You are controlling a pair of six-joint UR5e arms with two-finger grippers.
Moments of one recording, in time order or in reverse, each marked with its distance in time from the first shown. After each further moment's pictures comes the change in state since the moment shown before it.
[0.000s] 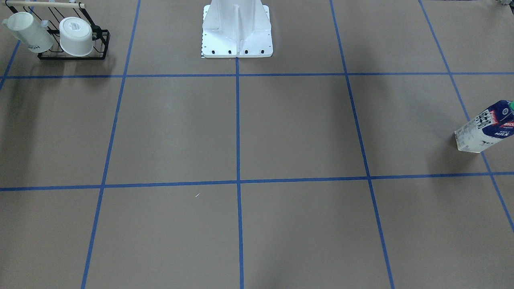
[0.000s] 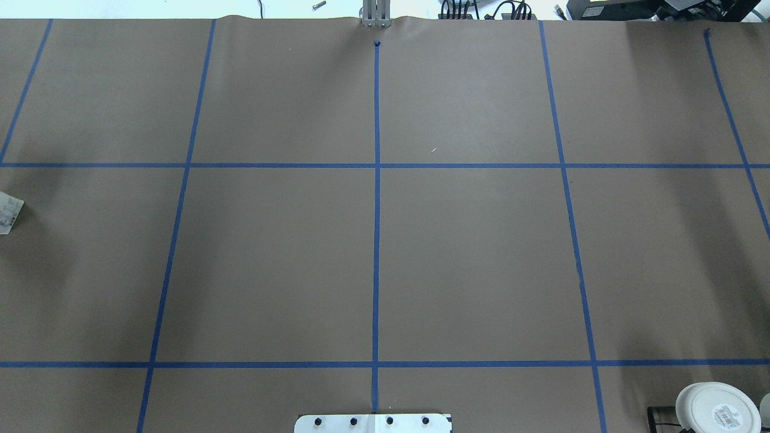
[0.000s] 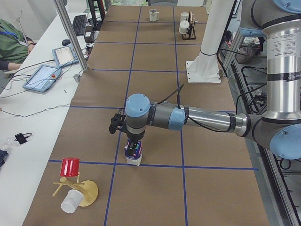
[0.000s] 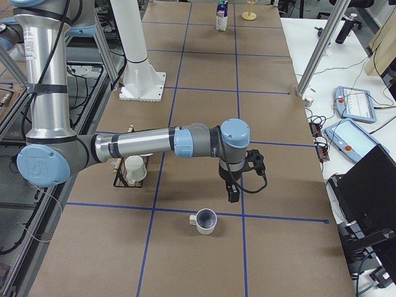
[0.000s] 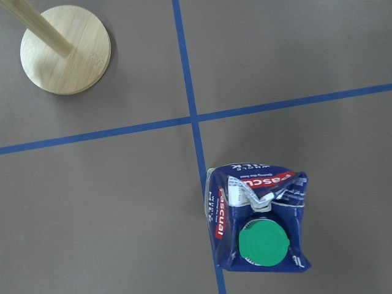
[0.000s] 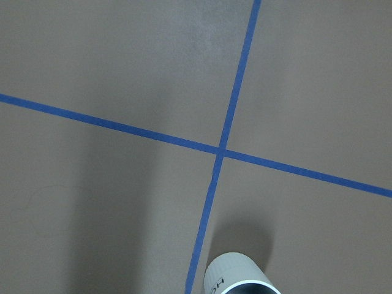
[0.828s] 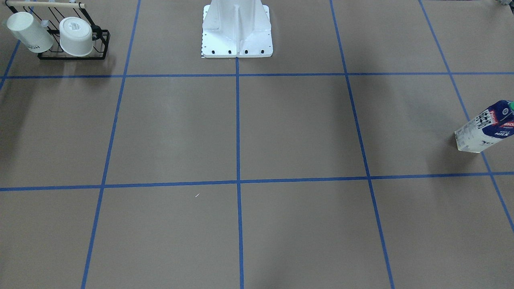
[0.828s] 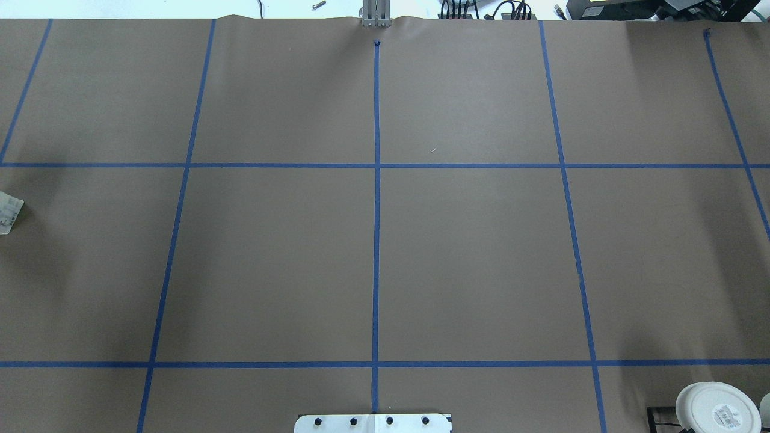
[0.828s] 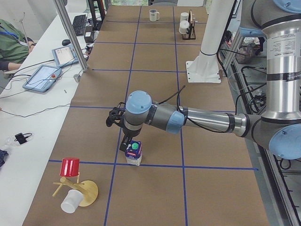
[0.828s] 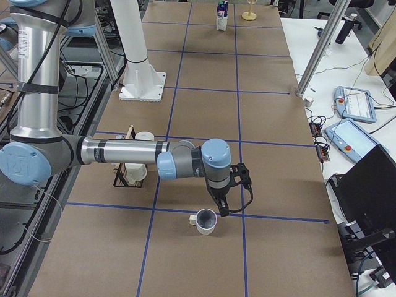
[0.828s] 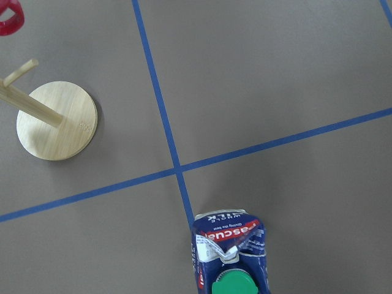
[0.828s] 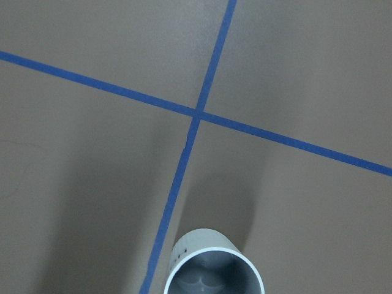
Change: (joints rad) left arm 0.000 0.003 0.037 -0.180 -0.004 -0.007; right arm 0.000 -0.176 -0.102 0.337 0.003 0.006
